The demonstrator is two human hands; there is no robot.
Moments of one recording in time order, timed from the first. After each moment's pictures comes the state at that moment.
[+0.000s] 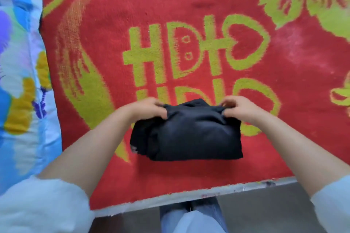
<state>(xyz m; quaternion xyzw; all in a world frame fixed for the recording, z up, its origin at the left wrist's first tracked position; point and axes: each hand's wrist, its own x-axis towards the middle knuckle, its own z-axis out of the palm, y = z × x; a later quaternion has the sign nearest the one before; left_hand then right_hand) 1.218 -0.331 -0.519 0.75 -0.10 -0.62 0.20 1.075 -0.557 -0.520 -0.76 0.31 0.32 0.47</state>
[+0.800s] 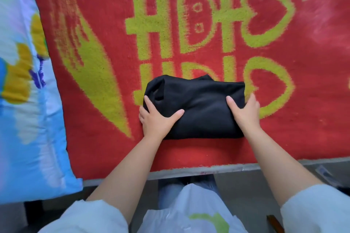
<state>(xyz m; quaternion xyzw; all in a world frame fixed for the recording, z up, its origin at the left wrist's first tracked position) 1.106 -0.313 -0.567 0.88 0.14 -0.40 0.22 1.020 -0.511 -0.569 -0.72 0.55 0.15 0.39</state>
